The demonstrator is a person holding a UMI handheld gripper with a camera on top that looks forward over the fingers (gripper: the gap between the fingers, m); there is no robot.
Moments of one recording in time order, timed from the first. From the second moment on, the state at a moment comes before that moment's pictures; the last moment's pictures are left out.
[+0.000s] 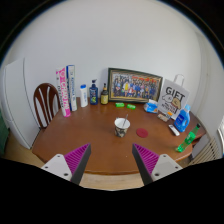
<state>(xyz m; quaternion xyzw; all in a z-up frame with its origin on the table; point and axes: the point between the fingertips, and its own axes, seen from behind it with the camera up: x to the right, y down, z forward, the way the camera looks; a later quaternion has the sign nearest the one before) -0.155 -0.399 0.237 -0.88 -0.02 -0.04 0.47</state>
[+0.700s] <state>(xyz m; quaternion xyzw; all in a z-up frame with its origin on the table) 0.199 -0.417 0.162 -0.86 0.08 -0.07 0.50</state>
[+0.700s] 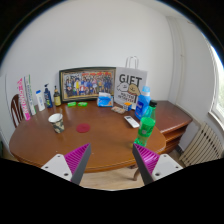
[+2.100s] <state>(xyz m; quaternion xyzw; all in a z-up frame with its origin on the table) 0.366 -0.240 0.142 -0.80 -0.02 -0.16 0.57</state>
